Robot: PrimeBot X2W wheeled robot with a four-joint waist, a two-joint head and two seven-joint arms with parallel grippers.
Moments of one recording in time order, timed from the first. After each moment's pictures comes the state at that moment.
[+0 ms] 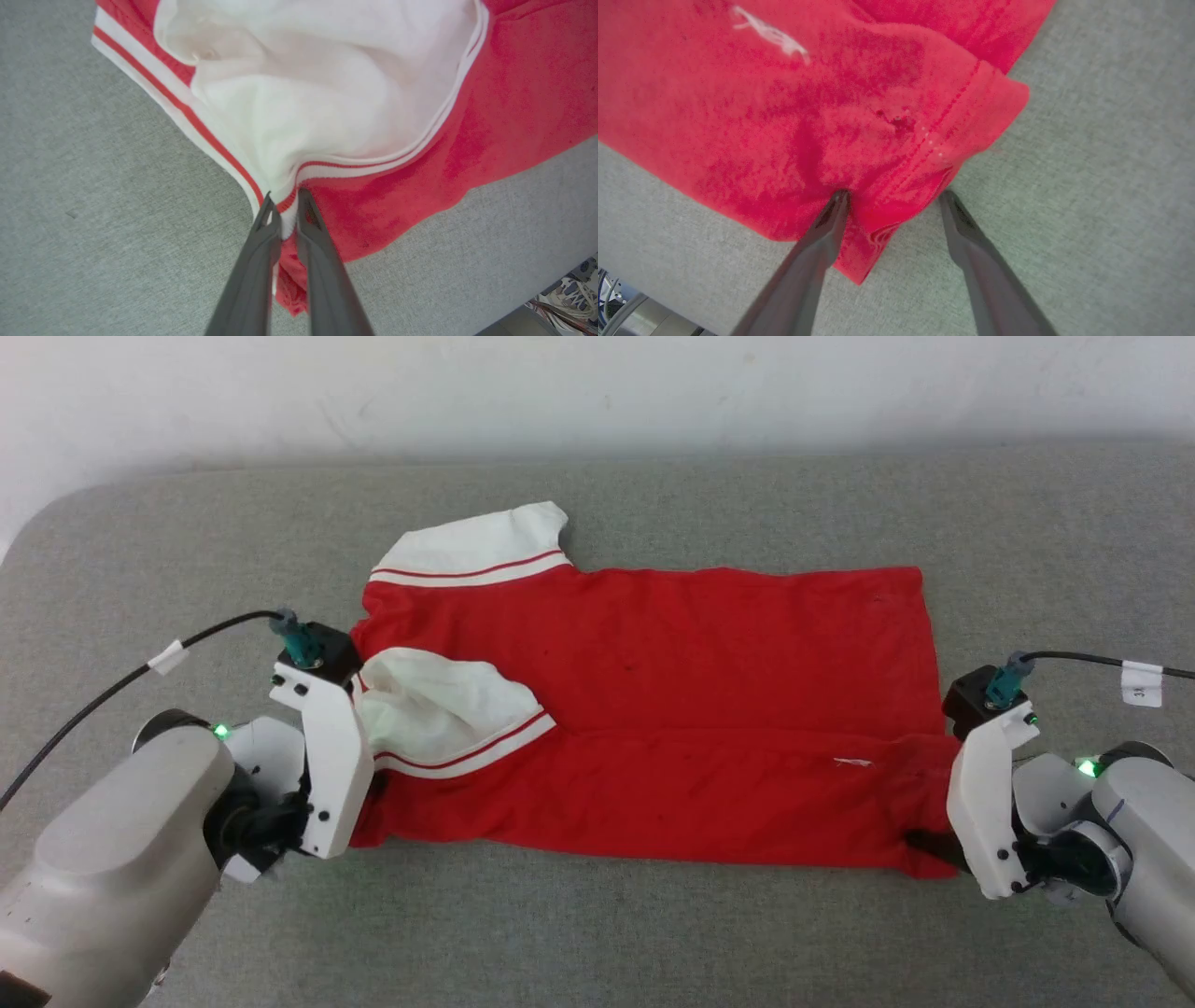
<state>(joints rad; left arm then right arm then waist) -0.76 0.66 -0.95 0.46 -1.00 -0.12 0.67 -0.63 -0.58 0.86 0.54 0.91 0.13 0.69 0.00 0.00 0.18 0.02</state>
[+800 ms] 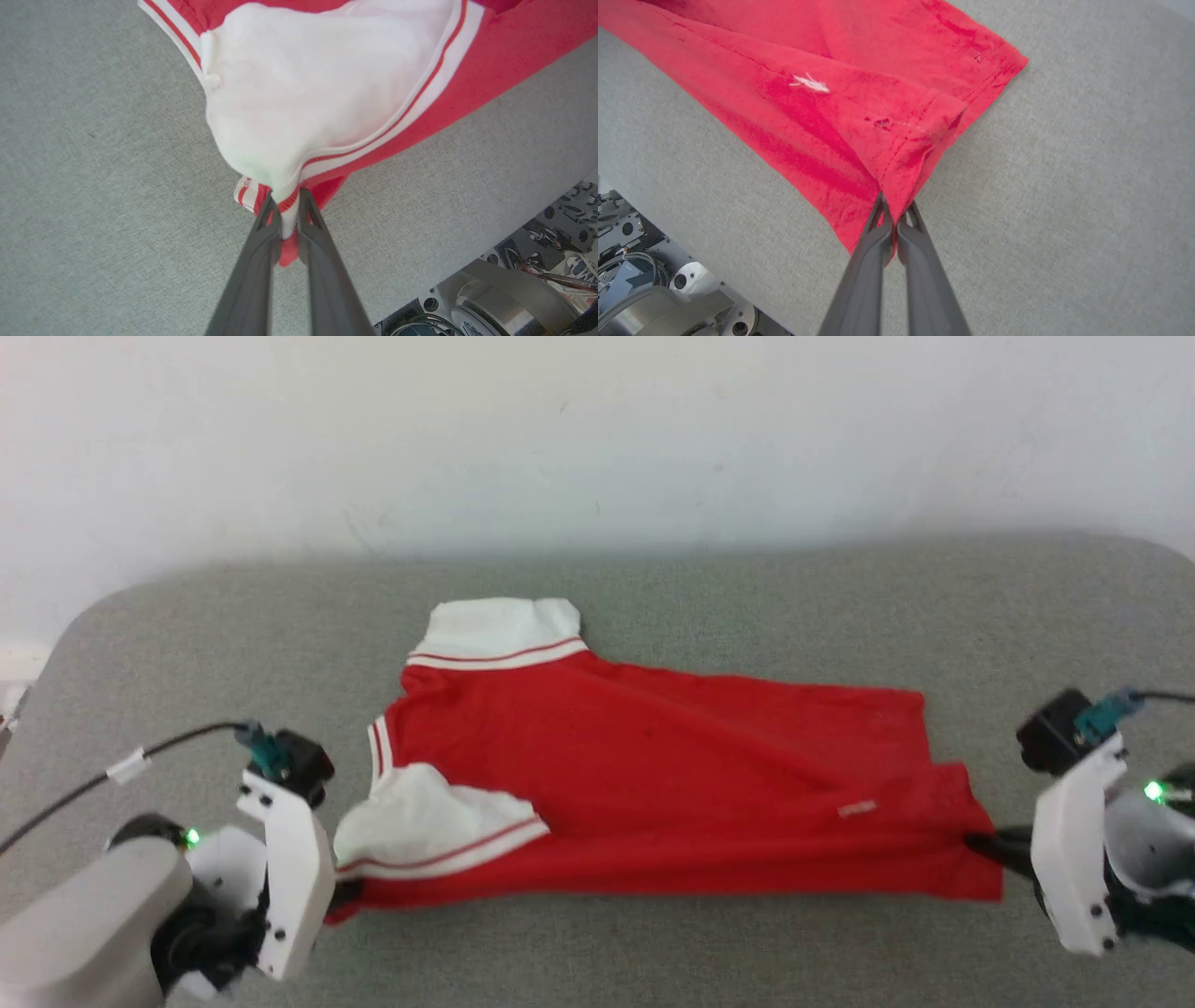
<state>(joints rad) -0.60 0.82 -1.00 0.28 -1.07 -0.12 0.60 -0.58 -0.87 0.95 0.21 1.06 0.13 0.48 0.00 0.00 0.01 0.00</state>
